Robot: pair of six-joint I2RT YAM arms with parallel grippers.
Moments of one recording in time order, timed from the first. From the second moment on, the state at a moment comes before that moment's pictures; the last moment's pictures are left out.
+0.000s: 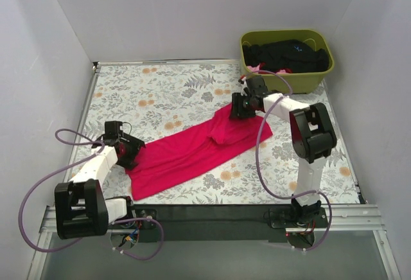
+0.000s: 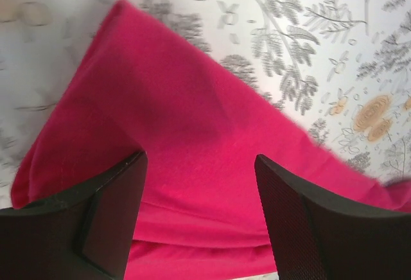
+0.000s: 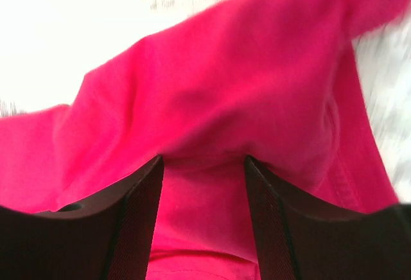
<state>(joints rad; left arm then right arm) 0.07 1.24 0.59 -0.48 0.03 -1.06 0.36 1.91 1.23 -0.31 -0.27 0.30</state>
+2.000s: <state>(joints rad) -0.82 1.89 1.20 -0.11 0.23 -0.31 0.15 1.45 0.72 -0.03 -0.52 0.24</state>
